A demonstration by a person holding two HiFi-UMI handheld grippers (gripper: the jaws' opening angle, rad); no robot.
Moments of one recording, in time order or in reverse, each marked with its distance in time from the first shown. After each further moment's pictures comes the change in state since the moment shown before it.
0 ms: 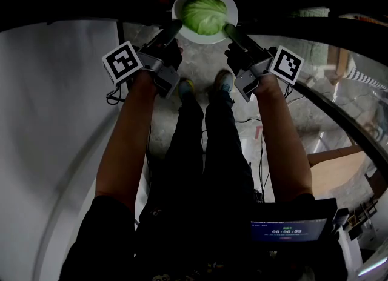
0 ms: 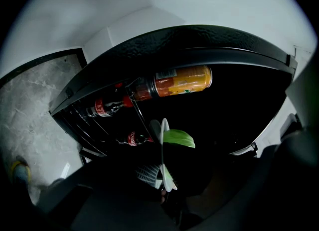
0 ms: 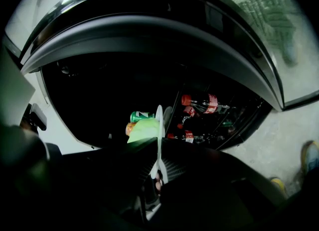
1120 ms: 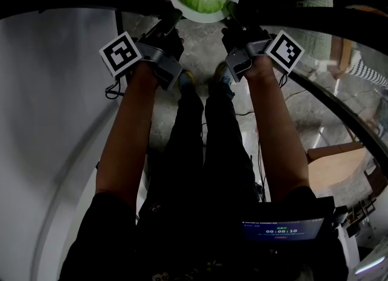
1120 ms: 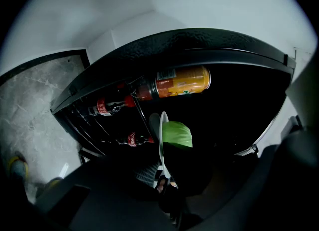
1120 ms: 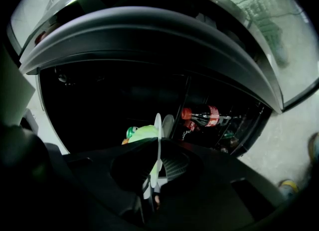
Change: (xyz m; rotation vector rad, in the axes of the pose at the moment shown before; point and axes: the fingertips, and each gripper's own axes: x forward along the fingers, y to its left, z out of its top) left arm -0.014 0.006 -0.019 -0.011 -0.050 -0.009; right arm -0.002 -0.008 0.009 0.015 -0.200 -0.032
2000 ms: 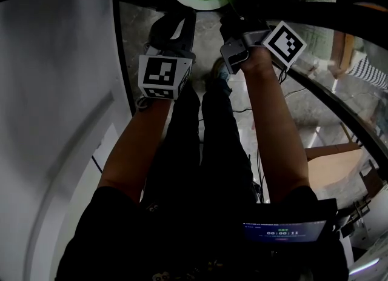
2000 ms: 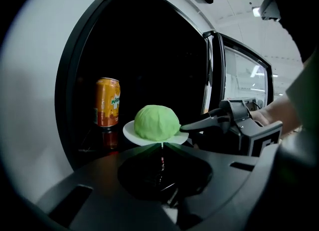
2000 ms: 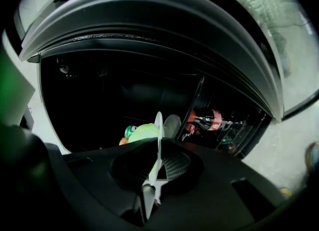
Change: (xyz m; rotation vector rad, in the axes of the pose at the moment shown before) left arm 0.005 0.000 -0.047 1.305 -0.039 0.298; right arm 0.000 -0.003 0.001 -0.059 -0.015 -0.025
